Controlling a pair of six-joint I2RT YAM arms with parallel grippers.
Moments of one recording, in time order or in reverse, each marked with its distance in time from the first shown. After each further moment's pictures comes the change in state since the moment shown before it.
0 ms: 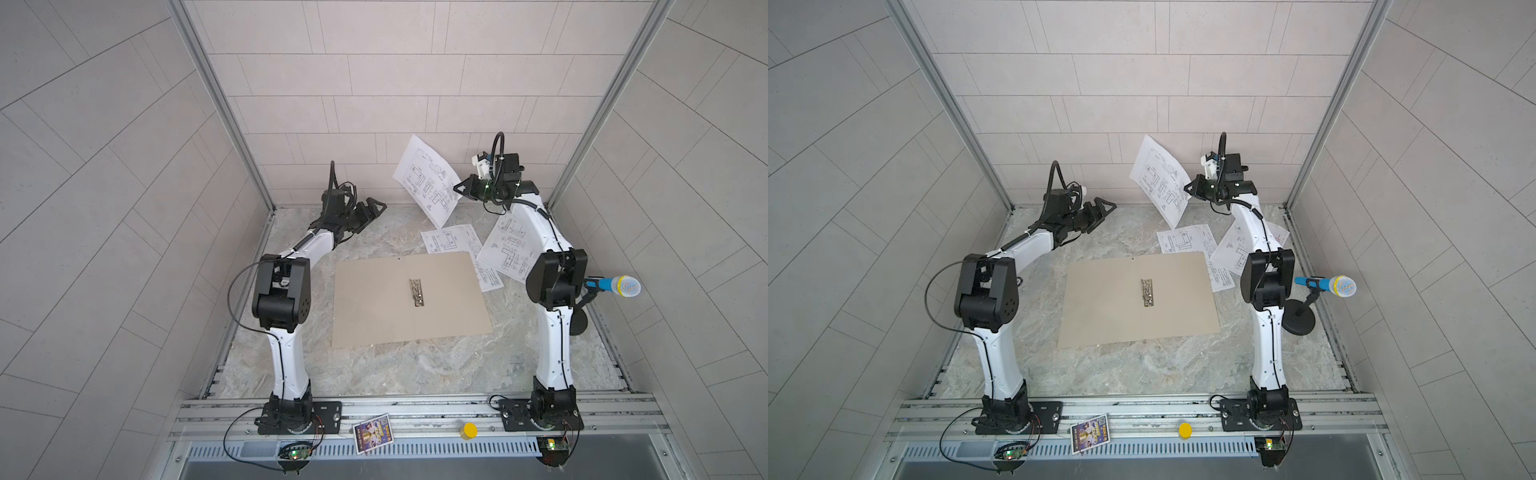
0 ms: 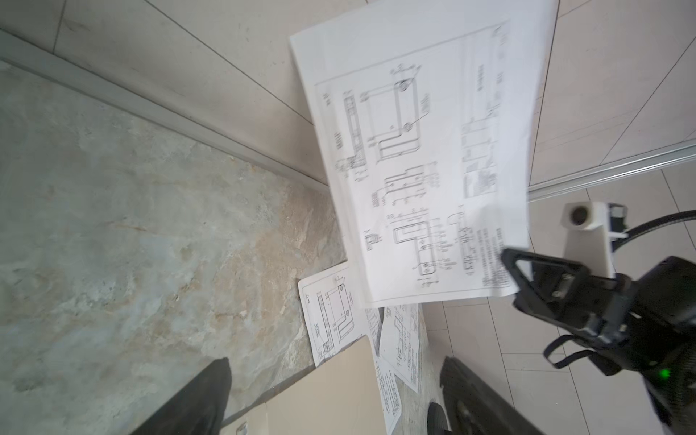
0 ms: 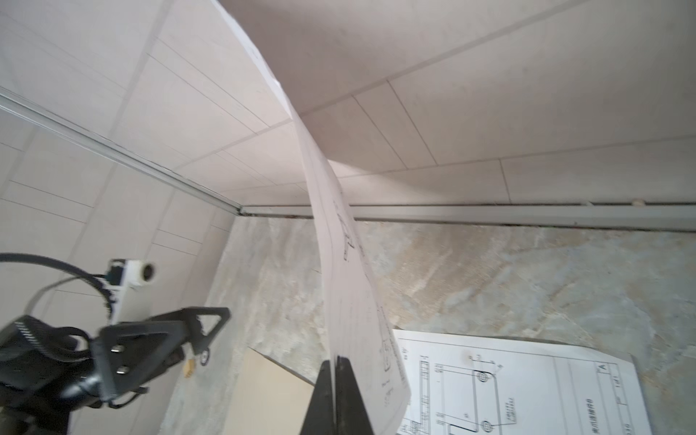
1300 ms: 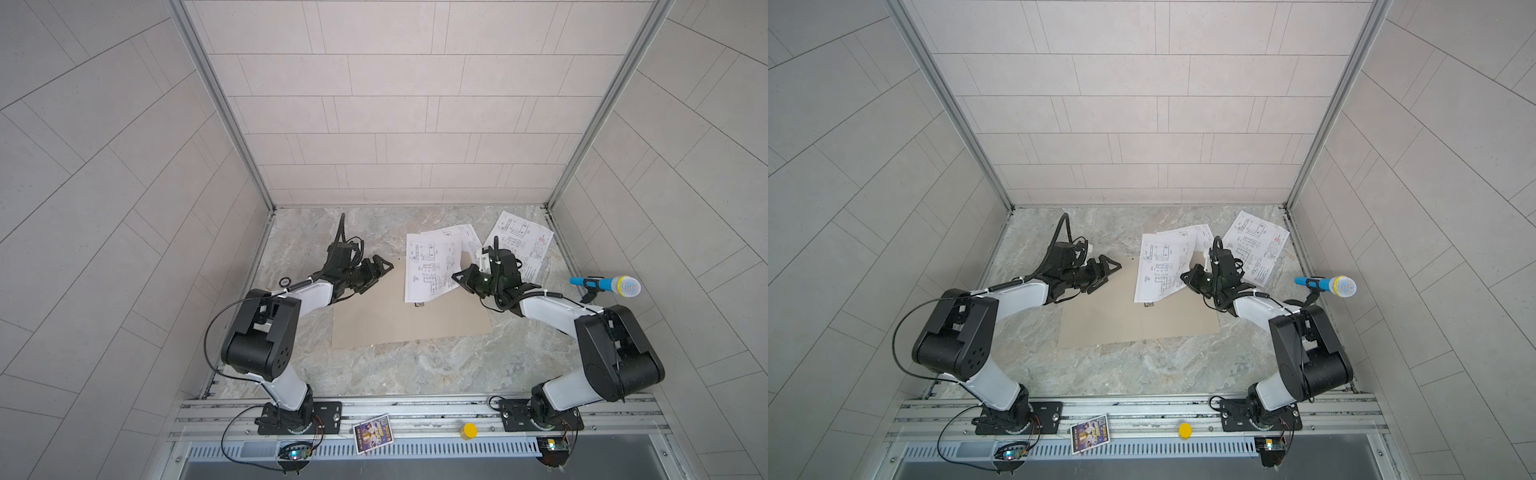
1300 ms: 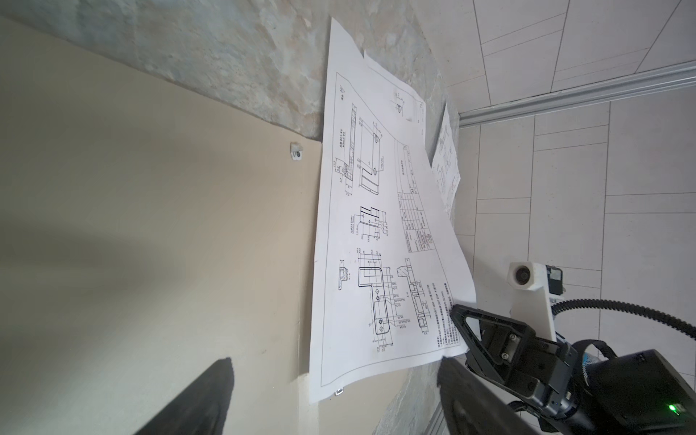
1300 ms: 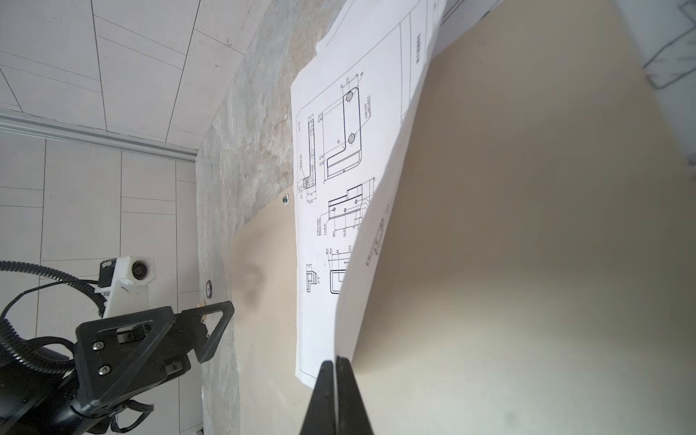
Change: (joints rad) left arm -0.113 -0.347 -0.659 0.065 -0.017 -0.068; right arm 0.198 -0.764 -1.610 0.744 0.224 0.461
